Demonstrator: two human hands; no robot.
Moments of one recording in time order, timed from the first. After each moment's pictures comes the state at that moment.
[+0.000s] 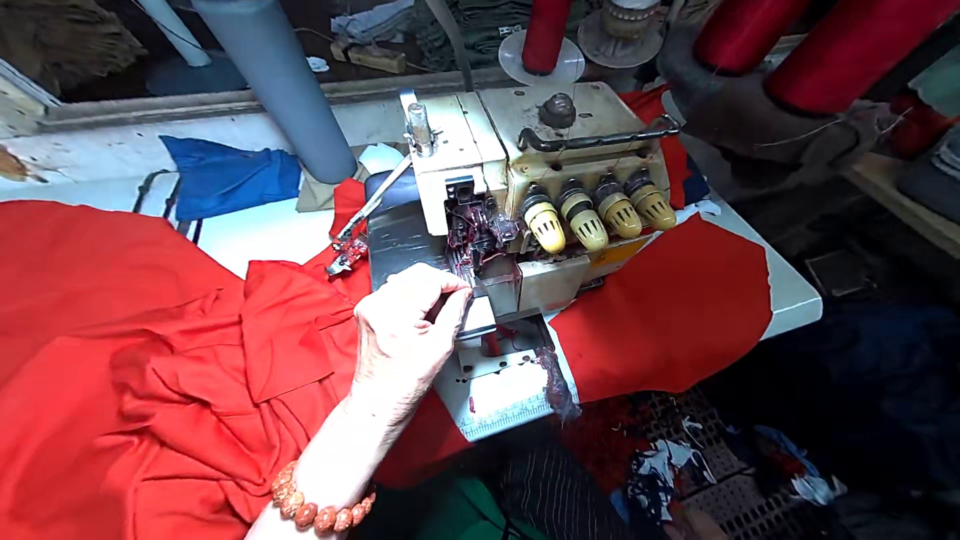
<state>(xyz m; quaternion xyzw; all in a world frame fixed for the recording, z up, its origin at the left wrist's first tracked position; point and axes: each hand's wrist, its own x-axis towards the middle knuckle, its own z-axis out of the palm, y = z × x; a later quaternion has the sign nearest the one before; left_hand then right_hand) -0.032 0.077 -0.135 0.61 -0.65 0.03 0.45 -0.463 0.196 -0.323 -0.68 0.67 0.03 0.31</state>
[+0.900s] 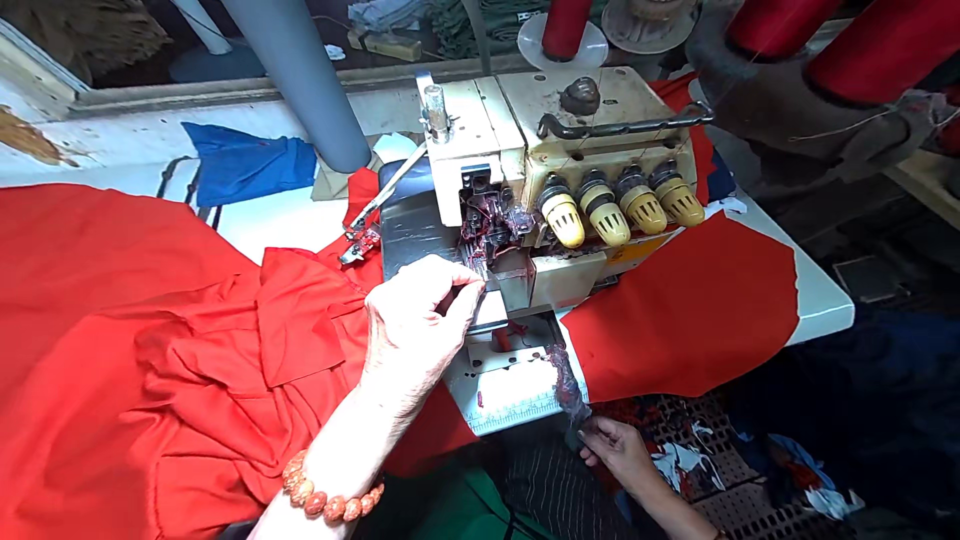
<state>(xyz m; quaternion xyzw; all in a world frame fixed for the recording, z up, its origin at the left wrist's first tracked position) -0.032 0.081 -0.134 0.62 -0.65 0.02 0.44 -0.338 0.100 -0.317 -0.54 0.56 -0.18 0.60</state>
